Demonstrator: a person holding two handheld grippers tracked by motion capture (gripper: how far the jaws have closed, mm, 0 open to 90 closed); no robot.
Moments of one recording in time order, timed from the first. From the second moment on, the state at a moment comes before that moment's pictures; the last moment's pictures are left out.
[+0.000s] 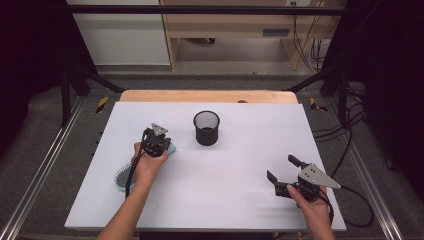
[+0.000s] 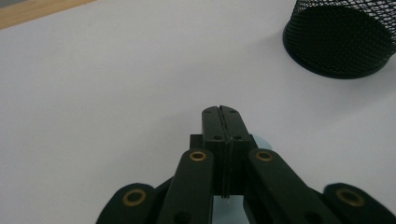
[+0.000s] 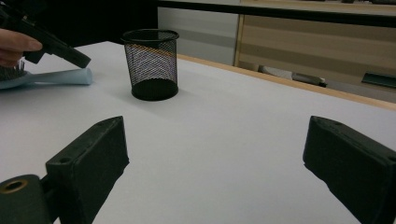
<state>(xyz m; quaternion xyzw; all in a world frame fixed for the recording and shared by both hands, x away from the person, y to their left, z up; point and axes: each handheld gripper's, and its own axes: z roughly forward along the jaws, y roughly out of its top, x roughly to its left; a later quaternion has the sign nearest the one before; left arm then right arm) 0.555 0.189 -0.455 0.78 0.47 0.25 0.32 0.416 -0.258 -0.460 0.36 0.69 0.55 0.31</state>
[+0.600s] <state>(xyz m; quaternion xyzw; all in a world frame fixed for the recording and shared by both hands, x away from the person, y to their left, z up) 0.562 0.191 -0.455 0.79 0.47 0.24 0.32 0.415 -0.257 -0.460 0.36 0.69 0.55 0.31</state>
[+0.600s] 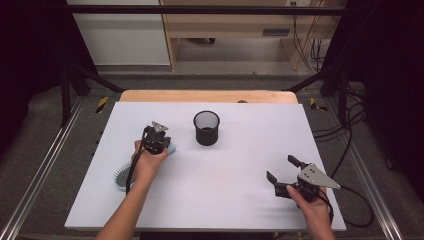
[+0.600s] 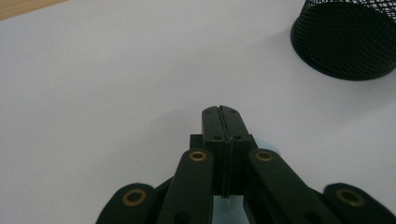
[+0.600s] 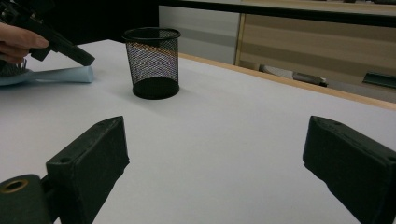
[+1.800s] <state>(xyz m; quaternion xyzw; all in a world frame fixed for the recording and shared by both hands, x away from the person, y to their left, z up) 0.548 0.182 -0.462 0.82 0.44 0.22 0.29 0.415 -0.256 -0.461 0.36 0.69 0.54 0.31</state>
